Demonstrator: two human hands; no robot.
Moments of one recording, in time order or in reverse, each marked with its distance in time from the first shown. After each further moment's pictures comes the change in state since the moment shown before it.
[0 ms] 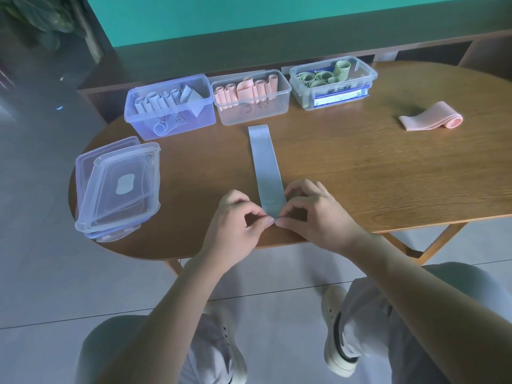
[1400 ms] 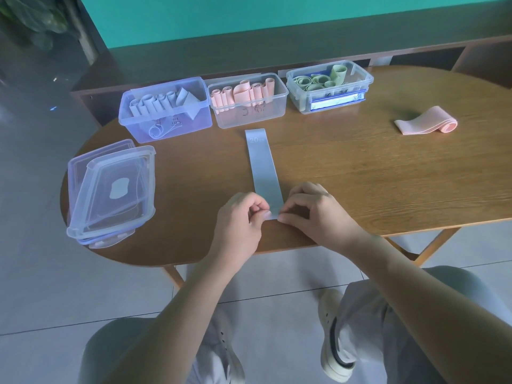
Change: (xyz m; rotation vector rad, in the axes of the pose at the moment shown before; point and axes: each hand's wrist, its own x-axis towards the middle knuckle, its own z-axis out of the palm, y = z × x) left_hand 0.012 0.005 0.016 -0.039 0.107 0.039; right_hand 0.007 0.012 -0.002 0.053 0.057 0.013
